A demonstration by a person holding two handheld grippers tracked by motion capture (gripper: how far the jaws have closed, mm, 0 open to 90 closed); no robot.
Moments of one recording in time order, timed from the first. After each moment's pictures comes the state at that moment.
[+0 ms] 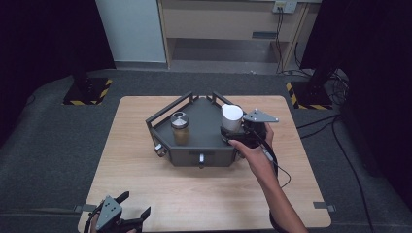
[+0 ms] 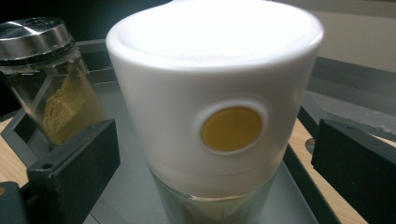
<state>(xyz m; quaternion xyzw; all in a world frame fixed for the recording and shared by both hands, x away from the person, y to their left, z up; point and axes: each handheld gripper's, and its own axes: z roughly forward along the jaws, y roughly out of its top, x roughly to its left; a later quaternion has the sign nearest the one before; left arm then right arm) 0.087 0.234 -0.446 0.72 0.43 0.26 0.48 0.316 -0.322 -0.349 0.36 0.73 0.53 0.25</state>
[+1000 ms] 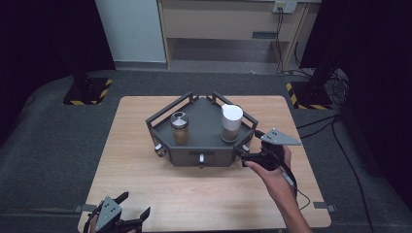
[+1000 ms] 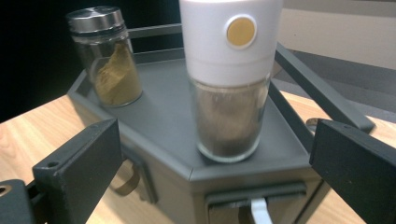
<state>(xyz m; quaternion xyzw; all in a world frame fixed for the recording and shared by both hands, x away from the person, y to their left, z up) 0.084 0.232 -0.445 0.72 0.43 0.26 0.47 0.254 -0.369 -0.359 0.35 0.73 0.55 0.23</state>
